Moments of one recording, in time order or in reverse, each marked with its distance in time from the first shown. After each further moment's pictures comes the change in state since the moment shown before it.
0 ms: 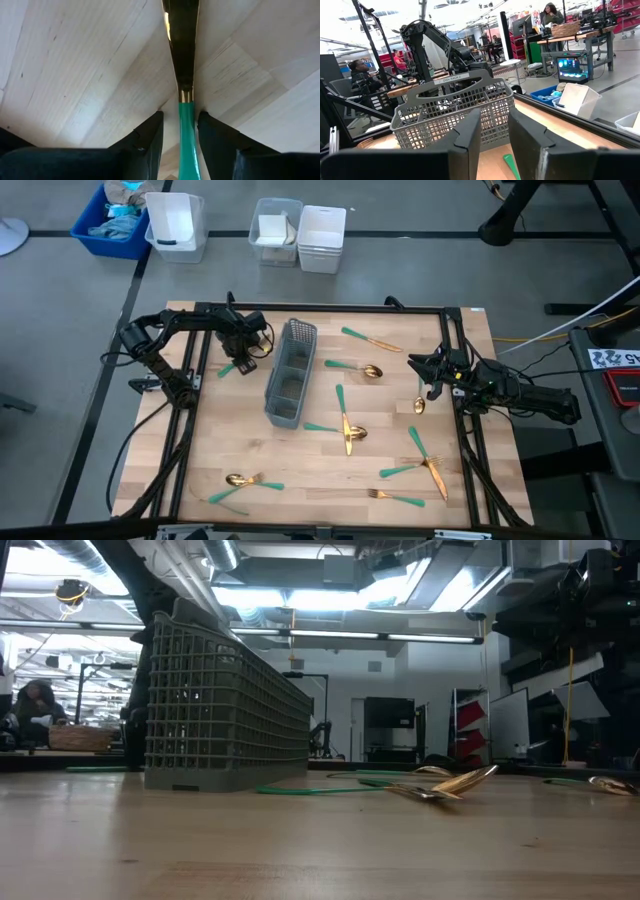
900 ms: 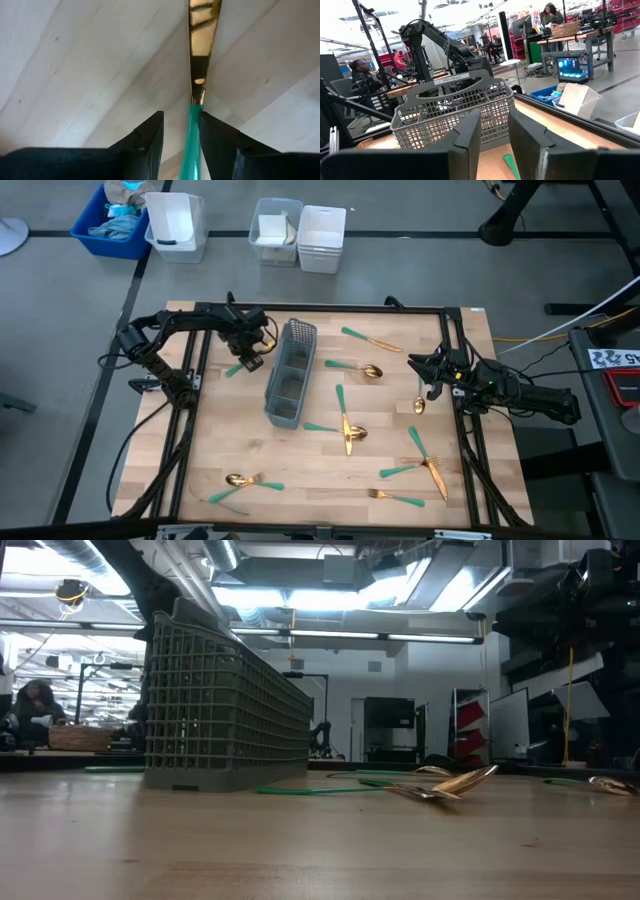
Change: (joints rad) left arm 0.008 -0.048 0.024 0.050 0.042 -0.049; right arm 0.000 0.000 0.000 0.000 0.000 0.000
